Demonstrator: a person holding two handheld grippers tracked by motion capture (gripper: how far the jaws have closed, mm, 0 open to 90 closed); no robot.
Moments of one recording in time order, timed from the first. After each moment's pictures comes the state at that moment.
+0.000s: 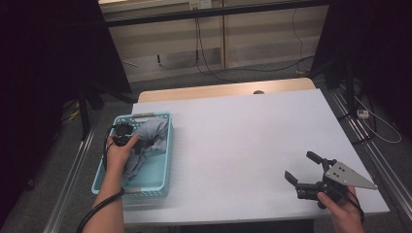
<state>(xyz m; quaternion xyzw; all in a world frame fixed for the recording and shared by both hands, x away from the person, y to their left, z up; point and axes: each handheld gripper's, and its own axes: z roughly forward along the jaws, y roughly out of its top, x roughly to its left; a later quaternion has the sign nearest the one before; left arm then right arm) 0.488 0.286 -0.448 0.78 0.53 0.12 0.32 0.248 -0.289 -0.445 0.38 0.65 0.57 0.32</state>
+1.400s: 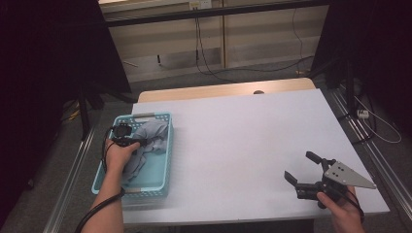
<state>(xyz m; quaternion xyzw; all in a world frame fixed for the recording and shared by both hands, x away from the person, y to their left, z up) 0.483 0.285 -0.445 0.76 0.57 0.15 0.28 0.249 -0.288 -0.446 0.38 0.66 0.57 0.31</state>
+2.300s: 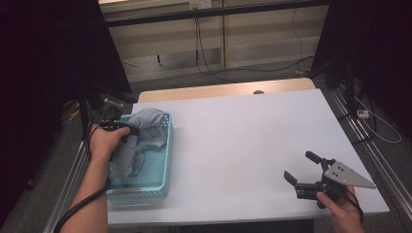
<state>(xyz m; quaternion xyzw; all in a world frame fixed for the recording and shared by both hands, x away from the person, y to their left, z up) 0.482 0.287 -0.353 0.75 0.60 0.07 0.26 0.249 -0.287 -0.445 0.38 0.66 0.57 0.31</state>
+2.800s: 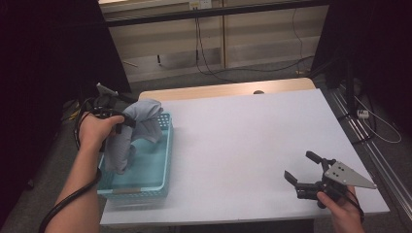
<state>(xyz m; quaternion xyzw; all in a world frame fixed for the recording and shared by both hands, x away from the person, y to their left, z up) 0.482 0.280 -0.302 0.76 0.60 0.05 0.24 0.249 -0.288 -0.445 0.38 0.66 0.57 0.31</state>
